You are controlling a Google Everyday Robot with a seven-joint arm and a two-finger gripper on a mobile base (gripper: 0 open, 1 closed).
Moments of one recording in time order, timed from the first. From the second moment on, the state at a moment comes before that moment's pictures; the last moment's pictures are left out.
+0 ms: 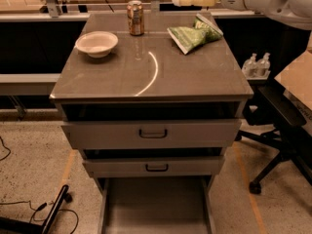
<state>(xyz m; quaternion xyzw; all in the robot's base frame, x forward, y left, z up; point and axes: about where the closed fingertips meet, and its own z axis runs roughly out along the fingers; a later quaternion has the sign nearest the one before) 0.719 -0.115 1.082 -0.30 0.68 0.16 0.65</state>
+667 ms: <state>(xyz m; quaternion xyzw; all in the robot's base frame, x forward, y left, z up) 0.736 -0.105 1.077 -0.30 0.68 0.16 0.65</state>
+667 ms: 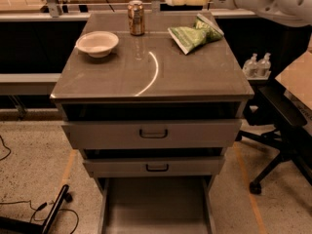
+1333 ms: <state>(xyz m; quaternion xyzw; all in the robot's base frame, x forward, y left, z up) 0.828 -0.077 1.044 -0.26 0.69 0.15 0.66</state>
